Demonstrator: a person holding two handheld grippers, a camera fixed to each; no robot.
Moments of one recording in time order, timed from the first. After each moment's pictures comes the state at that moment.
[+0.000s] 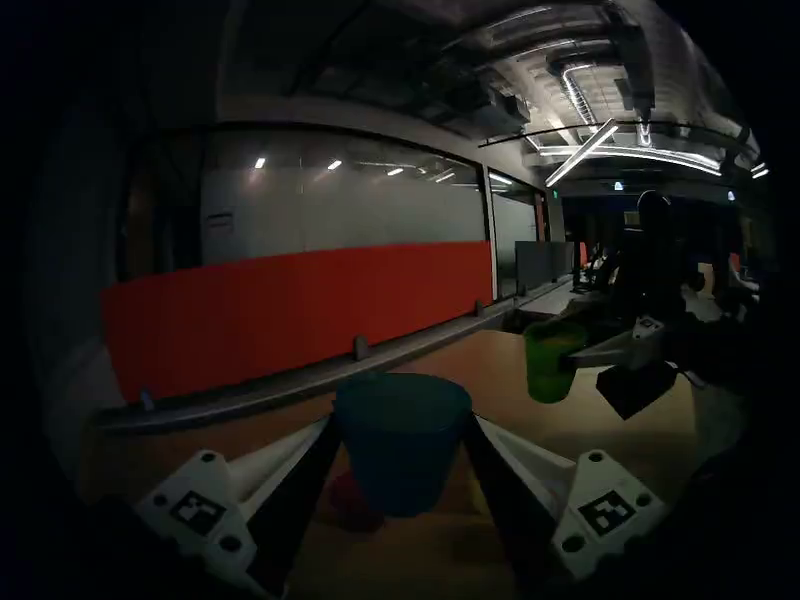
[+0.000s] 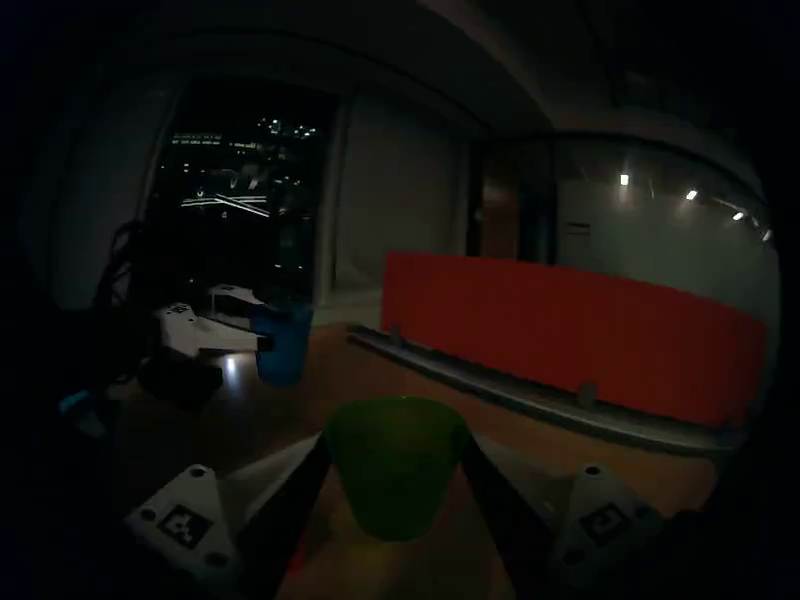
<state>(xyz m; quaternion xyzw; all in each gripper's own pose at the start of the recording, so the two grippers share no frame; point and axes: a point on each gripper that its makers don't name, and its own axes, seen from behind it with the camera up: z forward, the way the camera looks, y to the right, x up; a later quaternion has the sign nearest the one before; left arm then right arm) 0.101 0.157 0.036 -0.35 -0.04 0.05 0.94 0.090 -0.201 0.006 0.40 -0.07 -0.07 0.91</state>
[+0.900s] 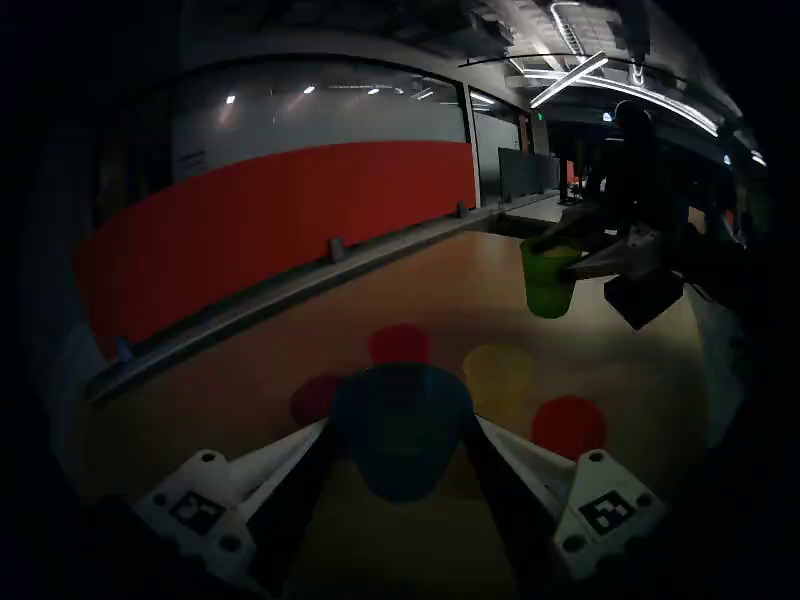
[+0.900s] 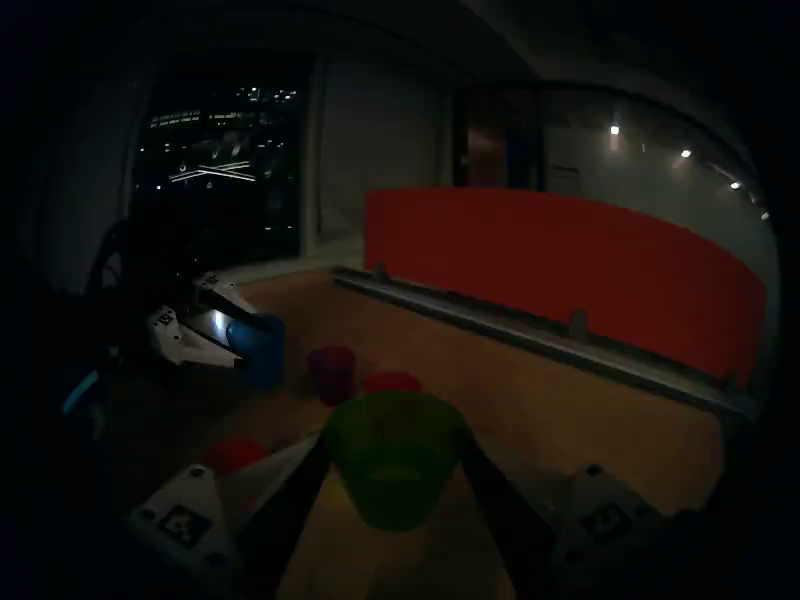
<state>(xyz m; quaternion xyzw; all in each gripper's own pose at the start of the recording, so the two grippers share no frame) -0.017 0.172 0.033 -0.36 -0.17 0.13 0.91 0.013 -0.158 0.012 0.38 -0.16 -0.08 0.91</state>
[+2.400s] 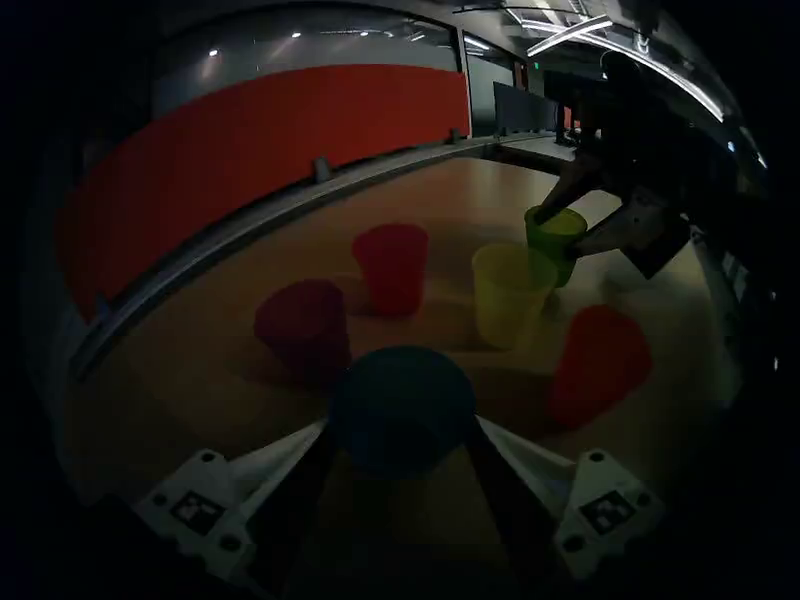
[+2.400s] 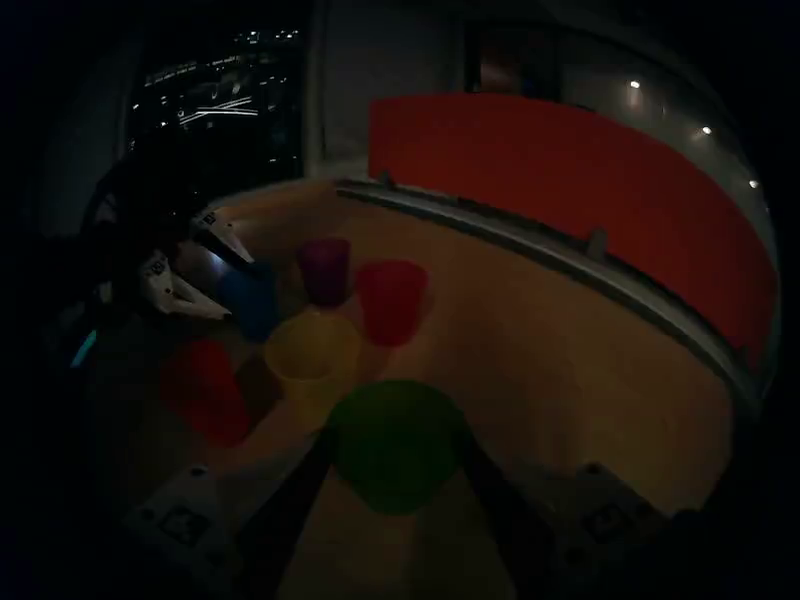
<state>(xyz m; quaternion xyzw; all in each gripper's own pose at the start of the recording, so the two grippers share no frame) -0.099 0.162 0.035 -0.37 -0.27 0.17 0.87 -0.087 -0.141 0.009 0.38 -0.28 -0.13 0.87</state>
